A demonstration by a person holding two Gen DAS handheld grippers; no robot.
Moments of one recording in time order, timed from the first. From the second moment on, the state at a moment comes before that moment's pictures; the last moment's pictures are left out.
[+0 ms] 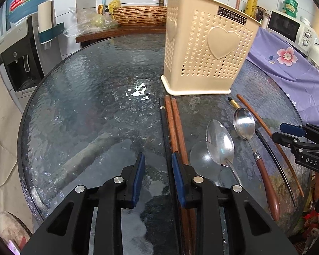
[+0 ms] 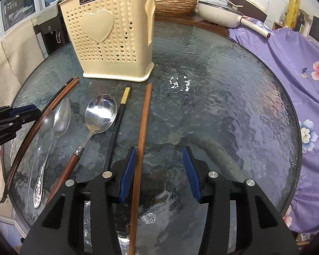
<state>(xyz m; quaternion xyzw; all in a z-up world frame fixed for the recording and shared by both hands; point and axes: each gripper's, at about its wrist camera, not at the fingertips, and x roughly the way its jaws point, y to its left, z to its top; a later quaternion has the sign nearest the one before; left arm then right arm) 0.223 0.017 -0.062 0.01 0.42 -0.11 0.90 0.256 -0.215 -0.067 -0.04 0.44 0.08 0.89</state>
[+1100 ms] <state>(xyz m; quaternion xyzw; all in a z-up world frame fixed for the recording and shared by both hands) 0.282 -0.003 -0.061 0.05 0.44 -0.11 0.89 0.316 -0.190 -0.064 -0.04 0.47 0.11 0.88</state>
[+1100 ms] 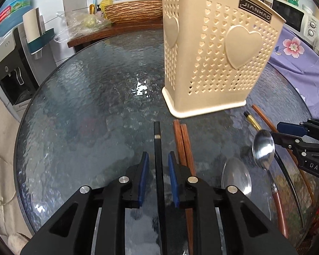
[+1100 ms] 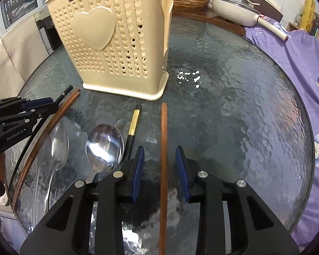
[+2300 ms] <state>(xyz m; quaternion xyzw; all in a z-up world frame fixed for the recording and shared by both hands) 0.296 -0.005 -0.056 0.04 0.44 -0.11 0.89 0.332 -0.189 -0.051 -0.01 0.45 0.13 0.88</state>
